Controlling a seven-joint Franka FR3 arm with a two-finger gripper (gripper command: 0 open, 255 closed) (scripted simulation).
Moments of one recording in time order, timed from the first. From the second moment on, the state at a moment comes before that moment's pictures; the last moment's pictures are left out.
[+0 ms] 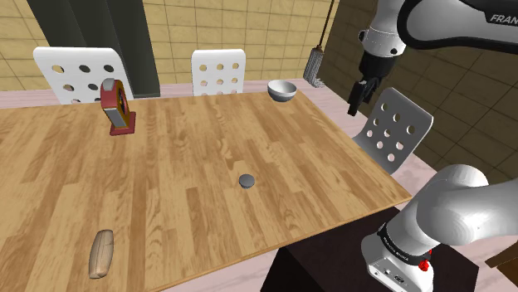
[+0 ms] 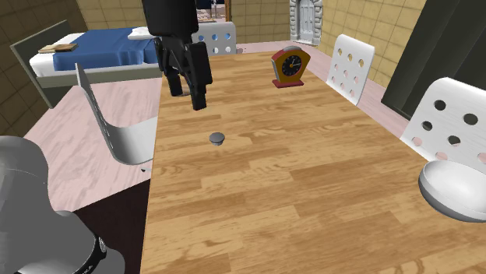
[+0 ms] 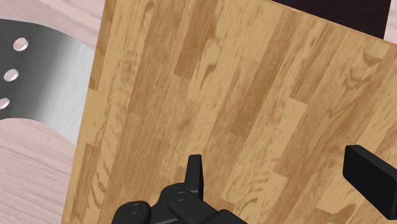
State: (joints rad) arm 0.00 -0.76 0.01 -2.38 -0.12 1.58 -0.06
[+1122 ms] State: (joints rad) arm 0.06 -0.47 0.18 -2.53 0.02 2.03 0.21
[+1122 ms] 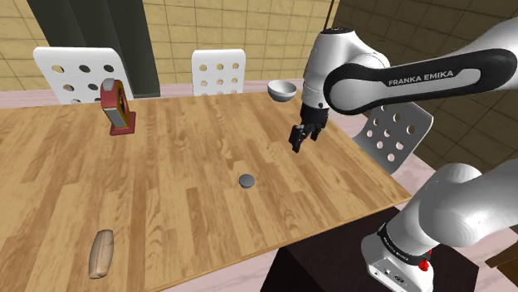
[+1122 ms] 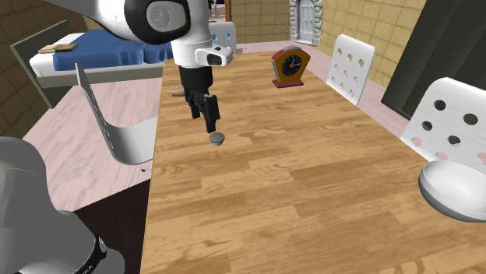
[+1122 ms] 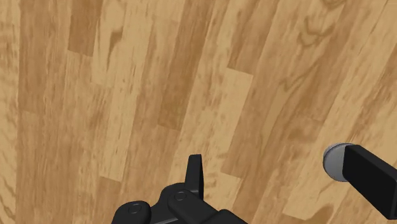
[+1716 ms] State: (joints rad) arm 0.09 -0.15 0.28 -2.46 0.02 2.29 0.40
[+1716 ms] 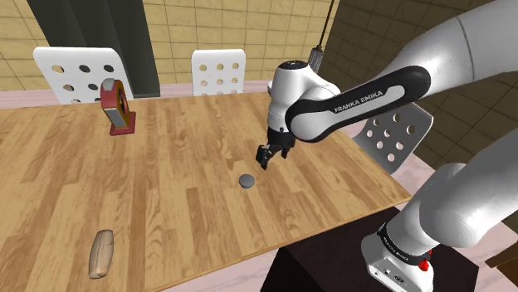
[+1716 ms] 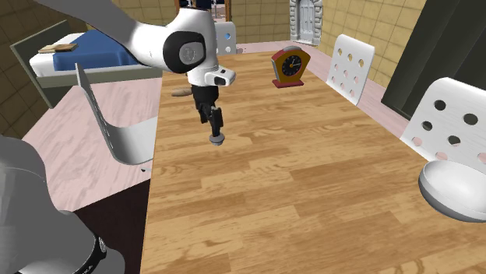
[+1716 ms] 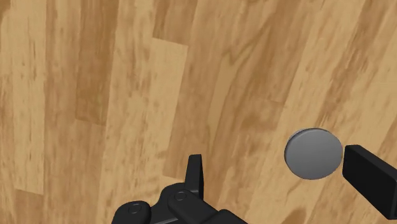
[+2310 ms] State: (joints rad) arm 0.12 0.17 0.32 -2.31 -0.09 2.47 0.59
